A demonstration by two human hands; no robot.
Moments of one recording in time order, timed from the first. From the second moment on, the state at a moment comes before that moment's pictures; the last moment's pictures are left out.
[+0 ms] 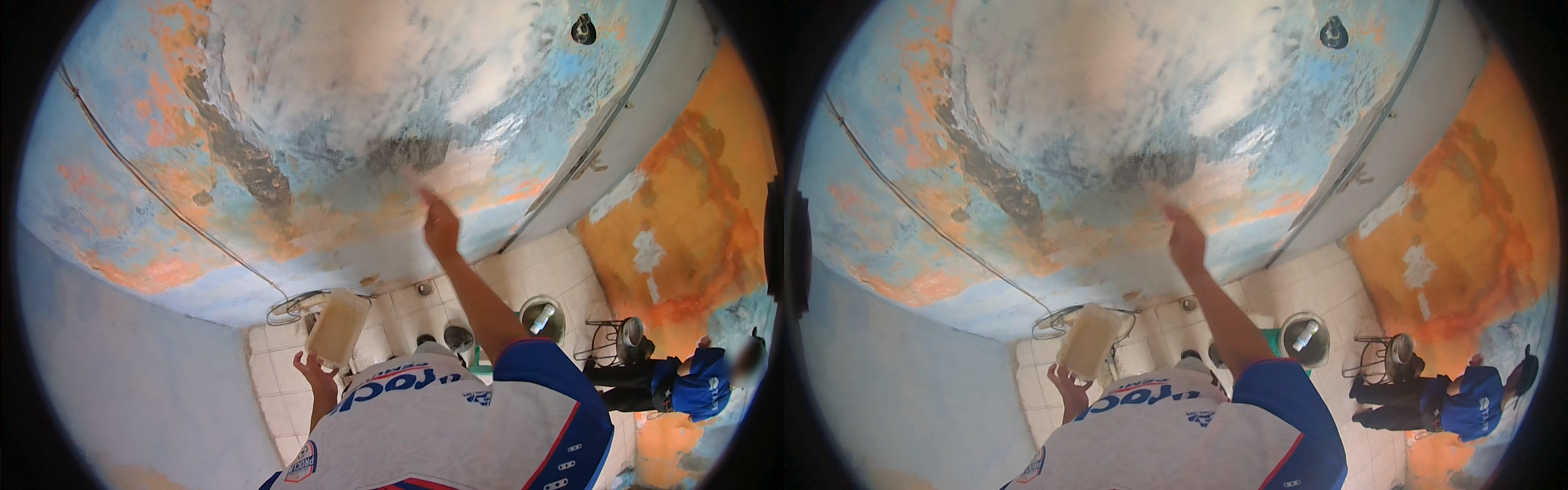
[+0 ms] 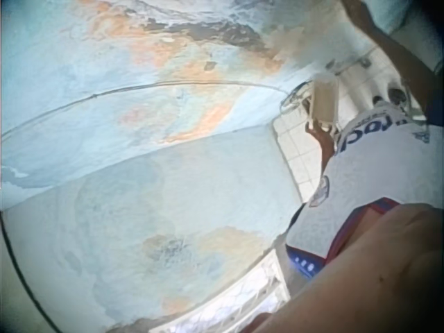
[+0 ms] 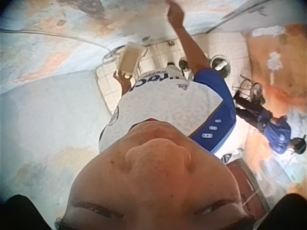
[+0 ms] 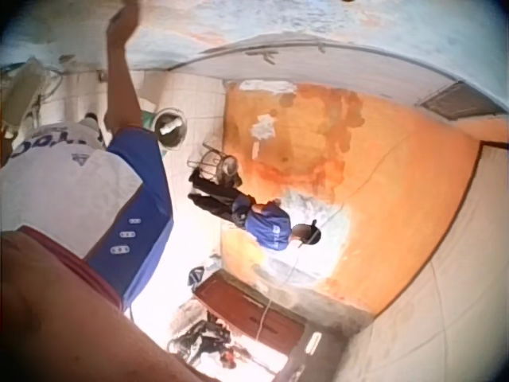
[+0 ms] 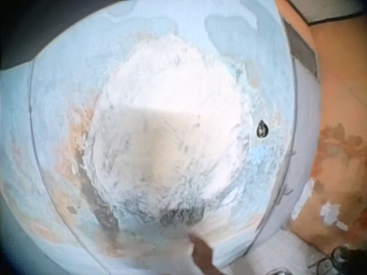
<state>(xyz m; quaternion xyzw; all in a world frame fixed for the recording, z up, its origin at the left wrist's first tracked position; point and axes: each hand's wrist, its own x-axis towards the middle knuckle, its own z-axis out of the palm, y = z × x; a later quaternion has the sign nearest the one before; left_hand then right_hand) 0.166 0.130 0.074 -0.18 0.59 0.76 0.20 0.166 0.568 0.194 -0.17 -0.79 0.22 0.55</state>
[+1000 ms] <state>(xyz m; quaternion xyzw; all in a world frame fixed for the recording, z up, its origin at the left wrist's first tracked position) 0.176 0.100 0.004 0.01 0.70 0.70 0.14 0.155 0.740 0.348 -0.23 -0.71 -0.14 0.65</state>
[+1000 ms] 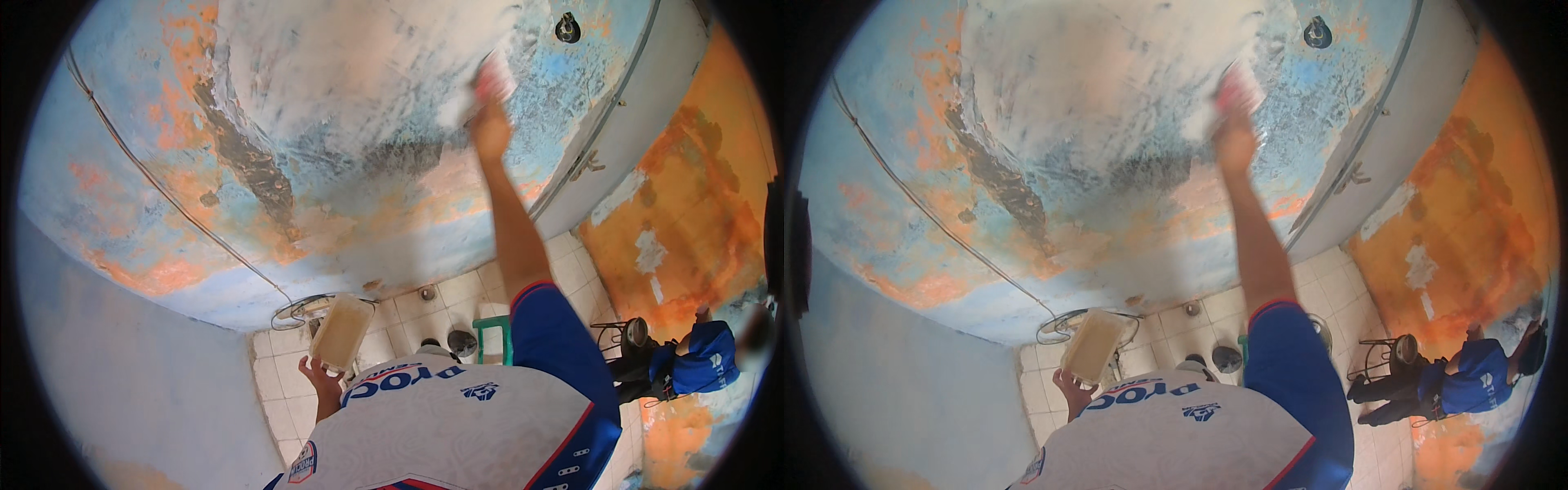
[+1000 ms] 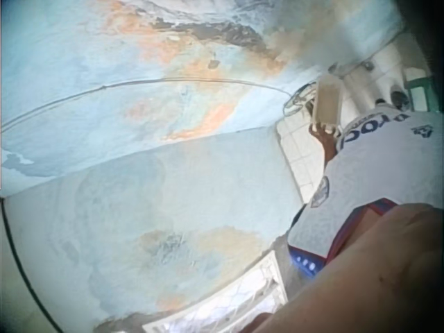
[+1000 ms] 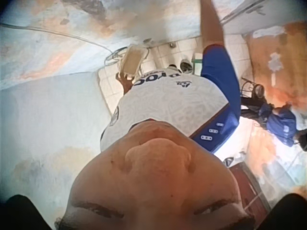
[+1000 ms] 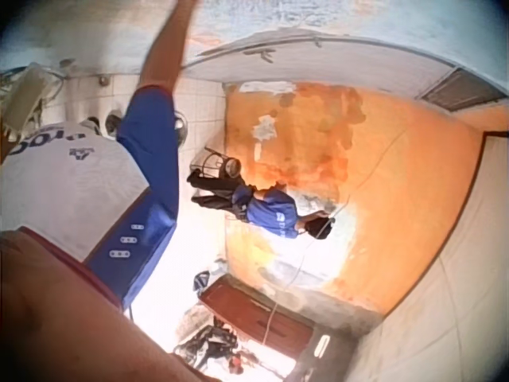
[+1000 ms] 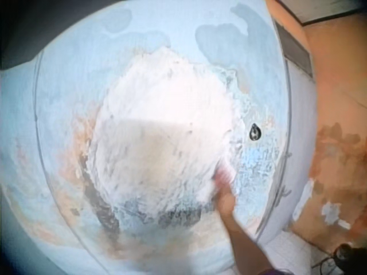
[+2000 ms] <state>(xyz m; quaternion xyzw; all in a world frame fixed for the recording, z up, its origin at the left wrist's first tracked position) 0.177 0.117 0.076 -0.19 0.59 0.75 0.20 0.164 0.557 0.187 -0.15 -0.82 0.25 0.49</state>
